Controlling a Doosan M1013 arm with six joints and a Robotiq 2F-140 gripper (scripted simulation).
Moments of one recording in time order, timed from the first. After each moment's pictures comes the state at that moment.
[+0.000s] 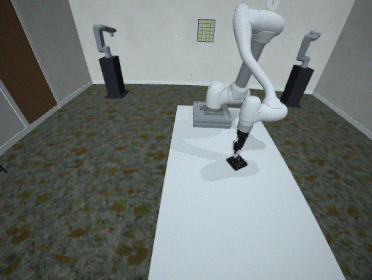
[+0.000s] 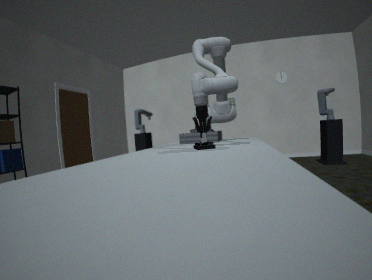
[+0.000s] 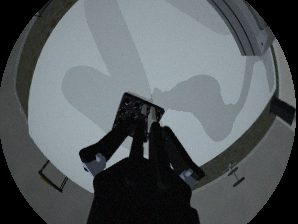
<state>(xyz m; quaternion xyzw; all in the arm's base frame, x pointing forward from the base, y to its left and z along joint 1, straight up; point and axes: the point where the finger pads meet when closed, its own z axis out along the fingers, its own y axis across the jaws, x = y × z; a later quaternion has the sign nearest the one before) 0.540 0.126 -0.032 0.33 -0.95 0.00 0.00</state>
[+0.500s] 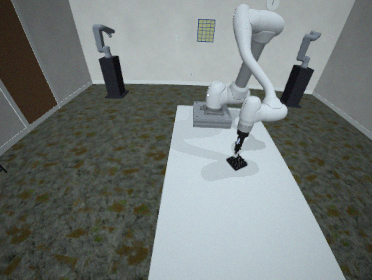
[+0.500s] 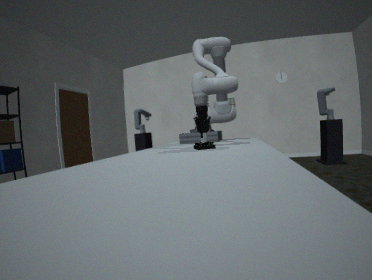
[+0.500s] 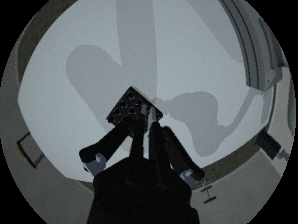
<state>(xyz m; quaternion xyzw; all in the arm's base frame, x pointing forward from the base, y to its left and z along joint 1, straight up) 0.540 0.126 -0.032 0.46 -0.89 0.00 0.00</state>
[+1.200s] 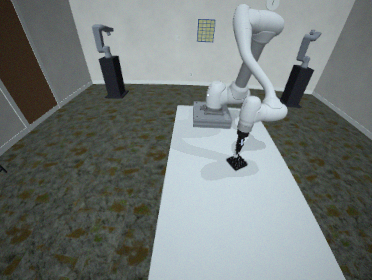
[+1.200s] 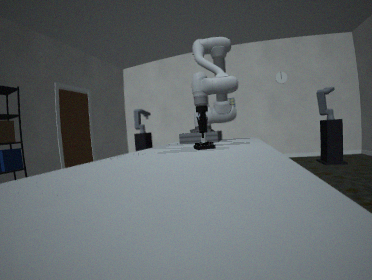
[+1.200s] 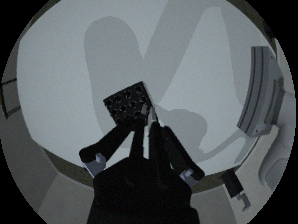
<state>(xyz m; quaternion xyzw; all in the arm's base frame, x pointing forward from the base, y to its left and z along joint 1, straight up) 0.540 0.126 -0.032 0.65 -0.76 0.00 0.00</state>
